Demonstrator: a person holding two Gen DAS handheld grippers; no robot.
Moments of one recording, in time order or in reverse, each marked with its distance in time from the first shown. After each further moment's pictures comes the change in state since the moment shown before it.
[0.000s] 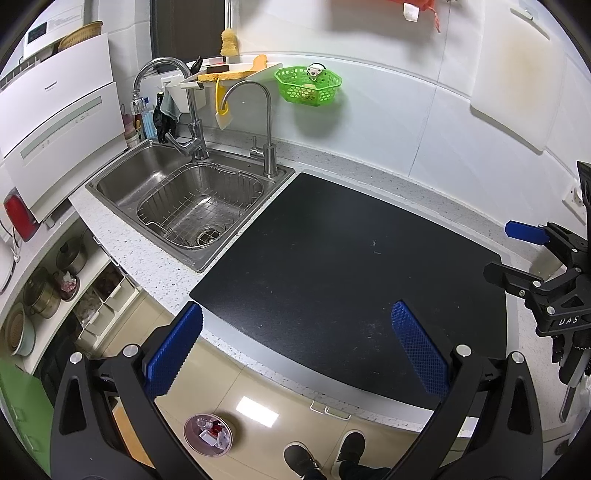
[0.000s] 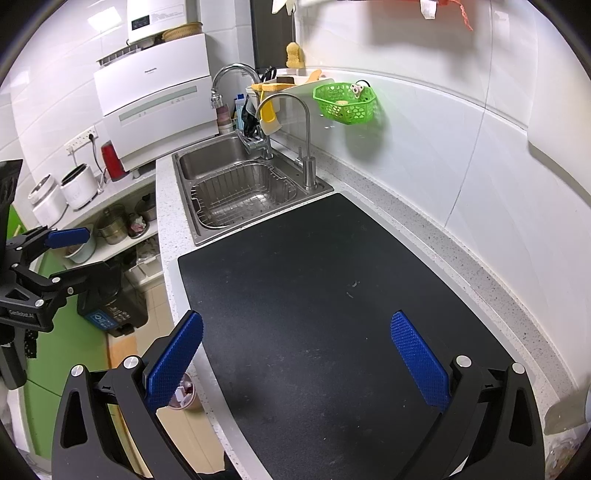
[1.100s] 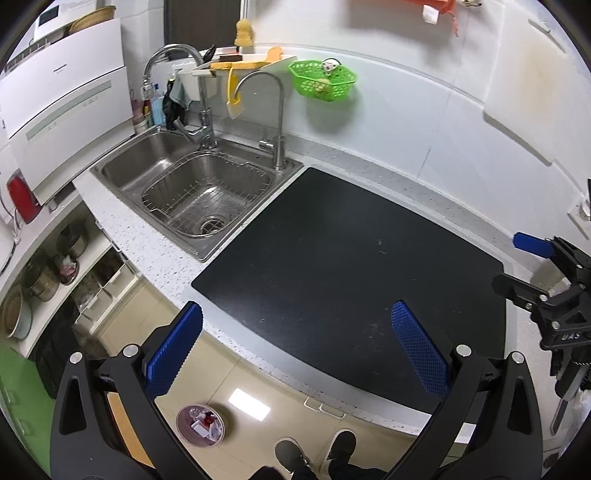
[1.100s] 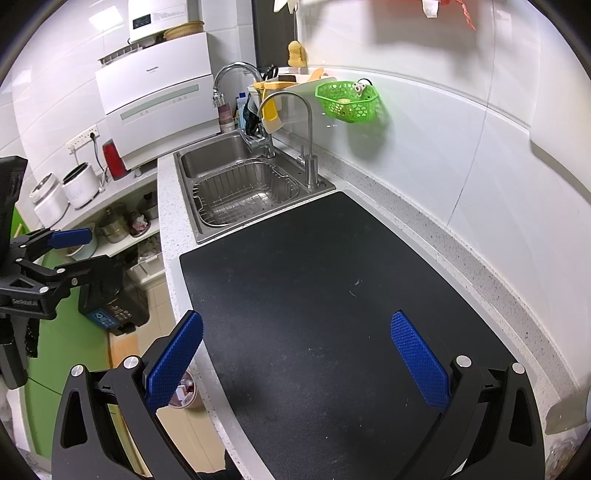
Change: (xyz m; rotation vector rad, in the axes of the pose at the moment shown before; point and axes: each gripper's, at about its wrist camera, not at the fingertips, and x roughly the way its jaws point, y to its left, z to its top) left arm 0.009 0.005 0.005 -0.067 0.027 0.027; right arm 0.000 0.001 0.000 -0.003 0.002 0.006
